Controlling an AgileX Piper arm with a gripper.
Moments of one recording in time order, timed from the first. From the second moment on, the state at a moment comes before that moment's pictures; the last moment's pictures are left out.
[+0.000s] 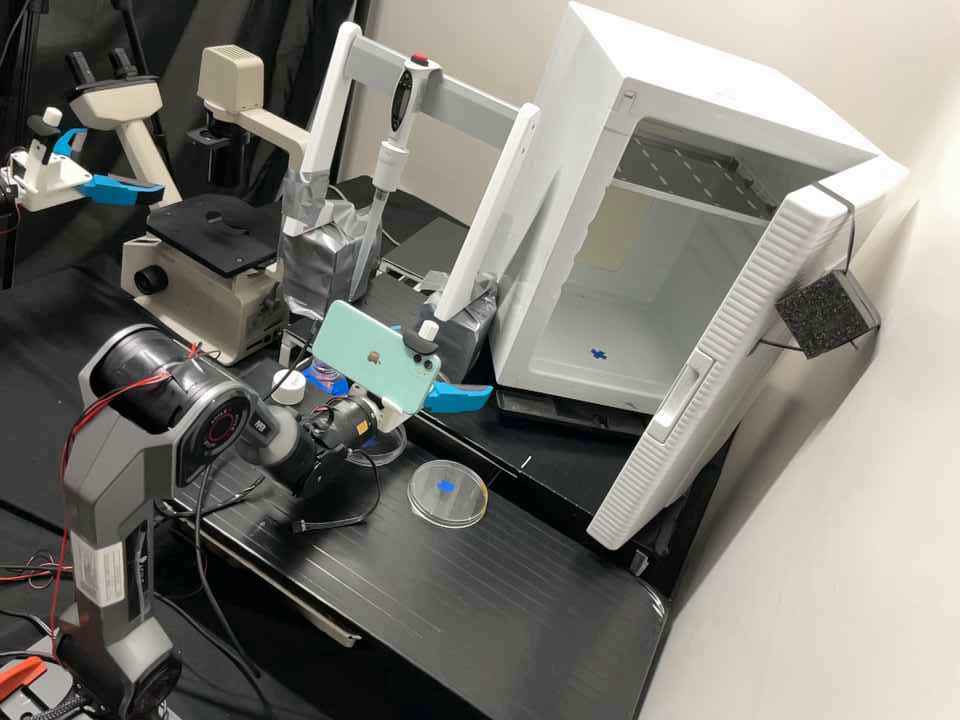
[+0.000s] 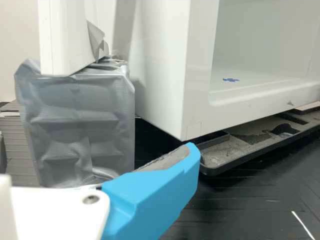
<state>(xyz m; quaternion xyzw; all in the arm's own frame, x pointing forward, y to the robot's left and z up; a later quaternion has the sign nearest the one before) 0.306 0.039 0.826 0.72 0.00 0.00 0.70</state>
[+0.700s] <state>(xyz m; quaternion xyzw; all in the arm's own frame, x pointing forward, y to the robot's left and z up) 0.242 0.081 0.853 0.72 0.04 0.10 0.68</state>
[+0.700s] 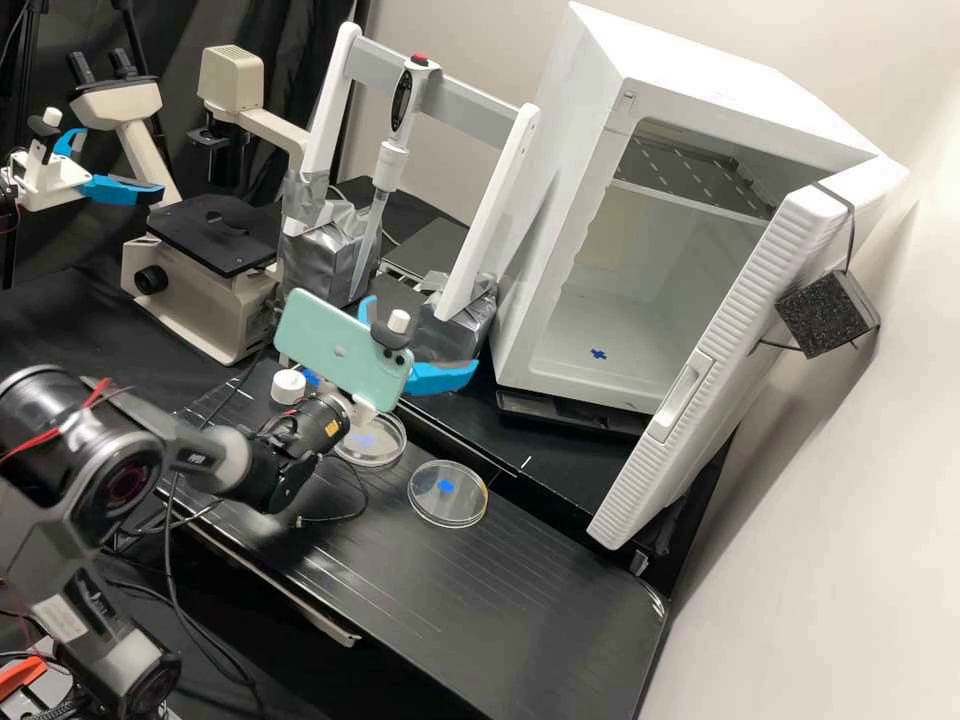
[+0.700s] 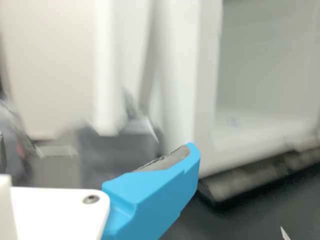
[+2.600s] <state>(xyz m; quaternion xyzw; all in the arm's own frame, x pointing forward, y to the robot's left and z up) 0.353 0.273 0.878 0.64 0.09 0.08 0.76</state>
